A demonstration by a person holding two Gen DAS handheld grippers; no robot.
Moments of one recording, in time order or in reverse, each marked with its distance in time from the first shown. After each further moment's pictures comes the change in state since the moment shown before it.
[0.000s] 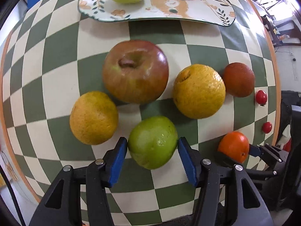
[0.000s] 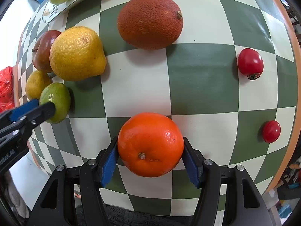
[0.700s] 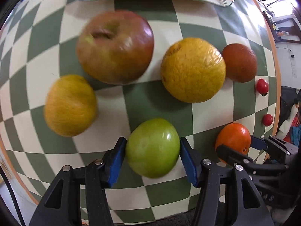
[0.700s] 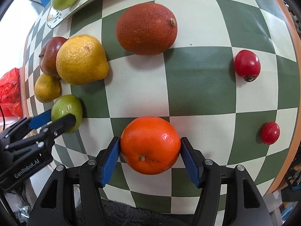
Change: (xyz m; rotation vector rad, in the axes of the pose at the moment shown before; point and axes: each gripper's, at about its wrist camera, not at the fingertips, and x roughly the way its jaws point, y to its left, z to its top) left arm 0.025 -0.015 -0.014 -0.012 0.074 -0.059; right arm -0.013 -0.029 0.009 -0.002 0.012 0.060
